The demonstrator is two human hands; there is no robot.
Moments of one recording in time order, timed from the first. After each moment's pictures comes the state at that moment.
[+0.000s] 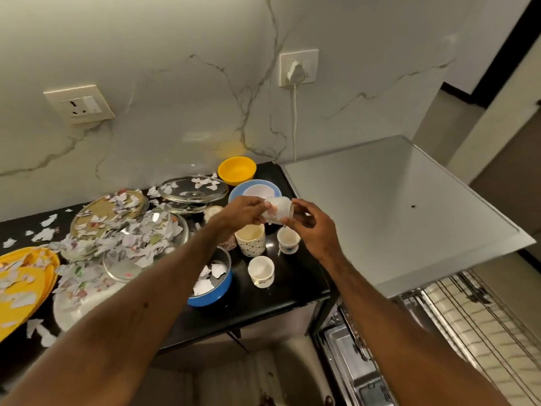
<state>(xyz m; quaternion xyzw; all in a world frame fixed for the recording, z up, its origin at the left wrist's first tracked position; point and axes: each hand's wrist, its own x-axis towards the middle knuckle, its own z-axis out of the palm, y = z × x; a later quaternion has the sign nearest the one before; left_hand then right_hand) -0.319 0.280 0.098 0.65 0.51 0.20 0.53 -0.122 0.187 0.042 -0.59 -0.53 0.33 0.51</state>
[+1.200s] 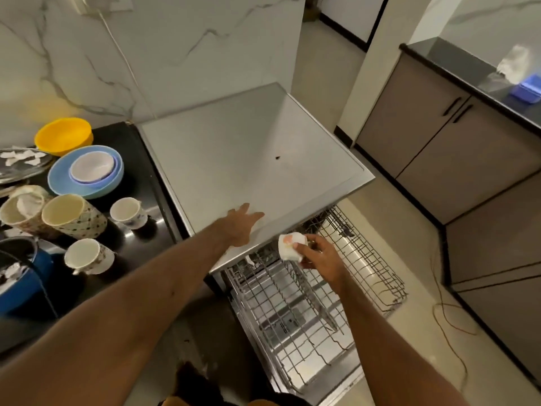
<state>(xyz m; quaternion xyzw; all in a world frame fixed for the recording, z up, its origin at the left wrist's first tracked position) 0.012 0.150 -0.028 0.87 0.36 -0.27 0.21 0.194 -0.054 -0.067 -0.72 -0.26 0.47 0.43</state>
